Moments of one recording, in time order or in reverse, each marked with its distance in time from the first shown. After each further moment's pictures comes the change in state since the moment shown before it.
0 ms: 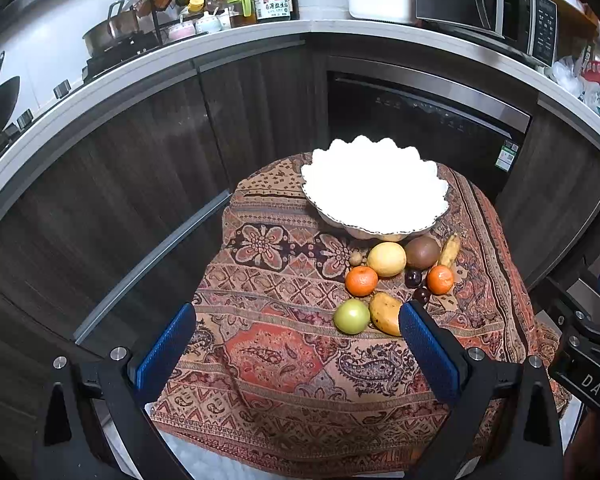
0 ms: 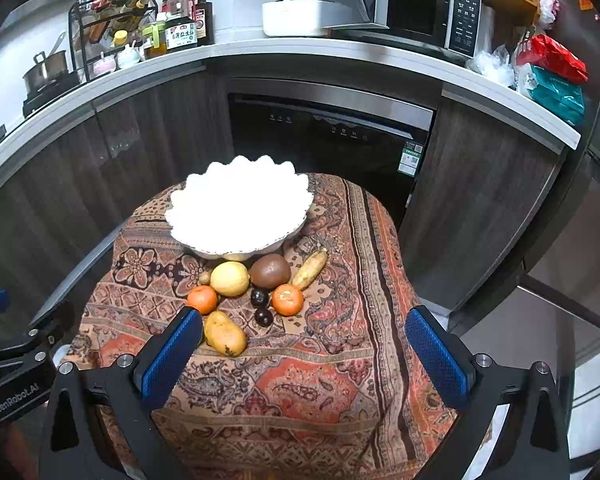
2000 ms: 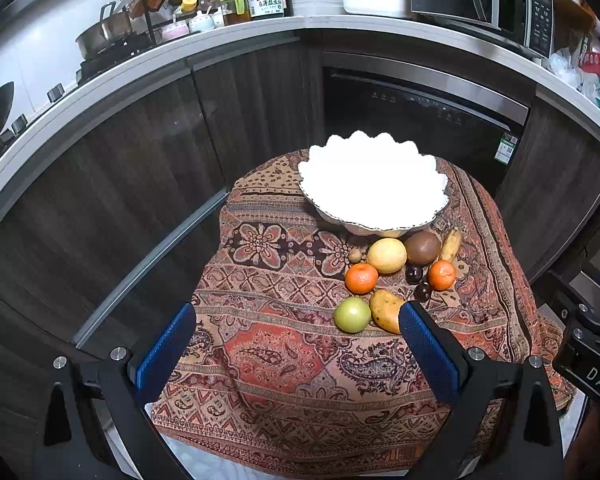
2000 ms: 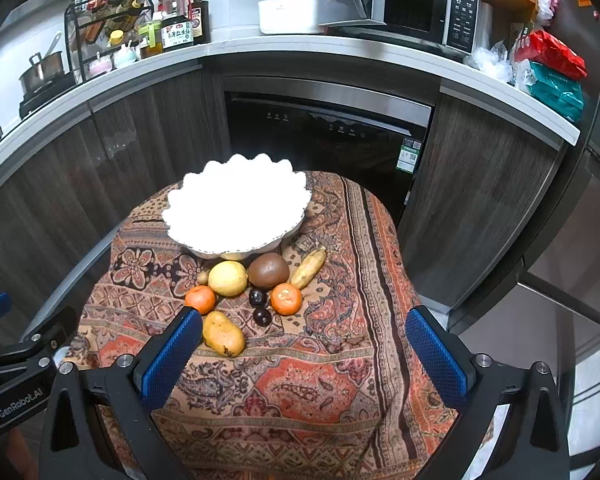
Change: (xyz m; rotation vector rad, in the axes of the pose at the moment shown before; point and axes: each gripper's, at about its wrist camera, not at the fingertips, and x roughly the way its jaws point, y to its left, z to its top) left arm 0.004 0.000 -0.002 0.011 0.012 -0.002; right arm 0.004 -0.003 -0.001 0.010 0.007 -0.002
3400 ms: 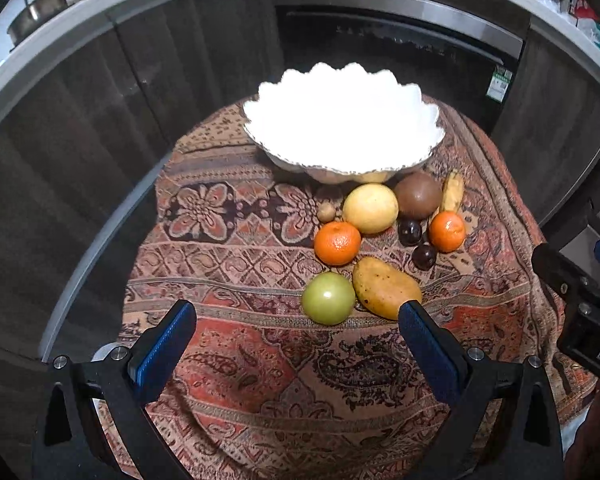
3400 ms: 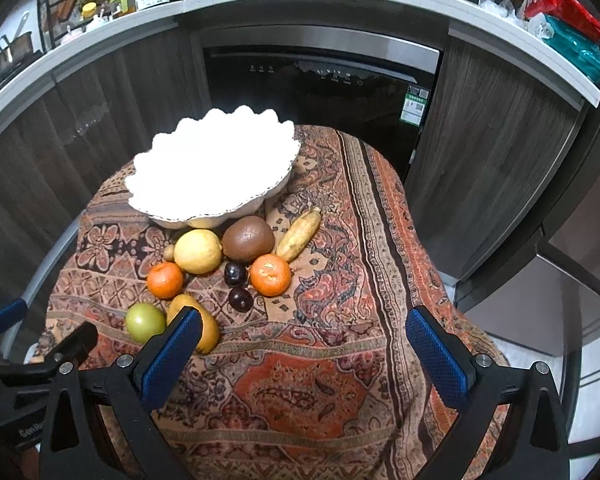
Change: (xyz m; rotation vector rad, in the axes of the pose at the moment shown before) left arm 0.110 -0.041 -0.011 0.120 0.160 -0.071; right arm 0.096 -0.009 -0.018 0.037 0.136 -0.017
